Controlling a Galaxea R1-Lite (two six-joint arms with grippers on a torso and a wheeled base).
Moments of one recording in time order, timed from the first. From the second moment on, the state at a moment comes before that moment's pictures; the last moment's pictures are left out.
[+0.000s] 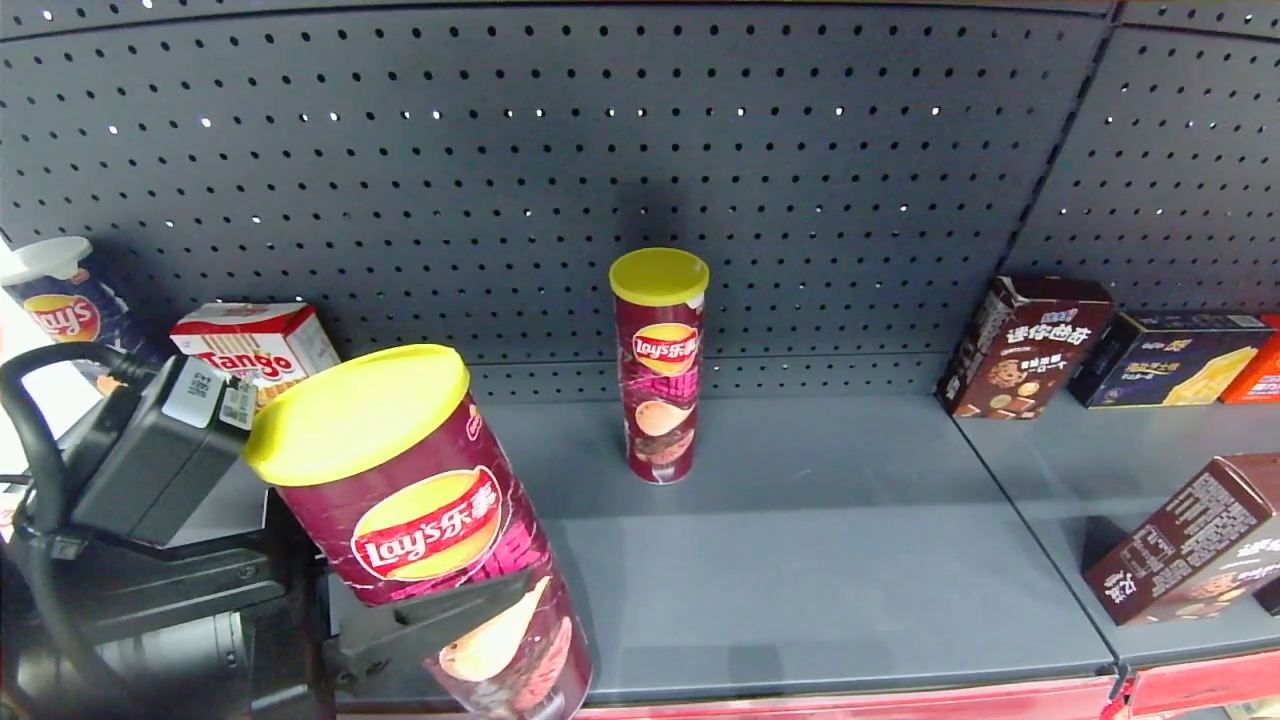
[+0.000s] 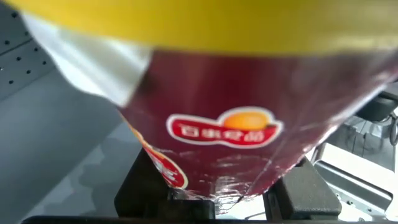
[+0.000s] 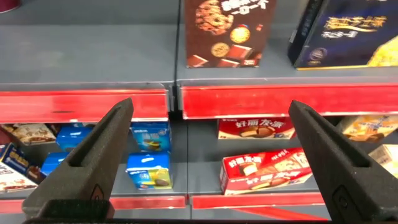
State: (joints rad) left arm -0.55 1.19 -0.49 -0.53 -0.45 0.03; right arm 0.00 0.00 0.00 0.00 0.00 -0.01
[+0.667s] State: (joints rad) left arm -0.53 1.19 -0.47 -0.54 -0.45 0.03; right arm 0.00 0.00 0.00 0.00 0.00 0.00
